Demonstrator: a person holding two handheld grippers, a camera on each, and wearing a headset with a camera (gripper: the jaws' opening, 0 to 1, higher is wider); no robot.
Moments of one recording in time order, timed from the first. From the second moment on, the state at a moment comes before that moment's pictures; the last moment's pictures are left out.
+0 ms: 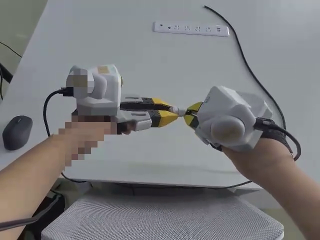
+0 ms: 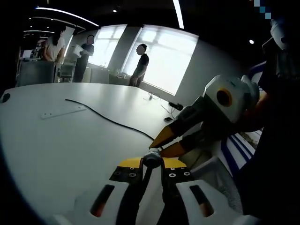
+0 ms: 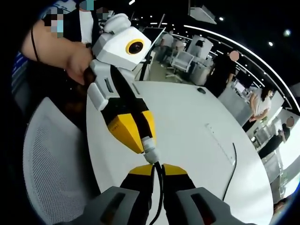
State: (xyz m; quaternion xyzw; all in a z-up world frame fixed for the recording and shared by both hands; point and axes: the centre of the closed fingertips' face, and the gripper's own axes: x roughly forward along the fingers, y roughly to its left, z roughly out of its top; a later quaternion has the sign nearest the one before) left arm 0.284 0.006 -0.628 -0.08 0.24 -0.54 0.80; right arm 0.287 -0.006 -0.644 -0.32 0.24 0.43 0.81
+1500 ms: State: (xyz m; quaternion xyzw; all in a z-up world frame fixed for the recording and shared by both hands) left arm 0.283 0.004 -0.634 -0.08 0.25 -0.54 0.80; right arm 0.294 -0.030 -0.671 -0.24 0.30 0.39 0.84
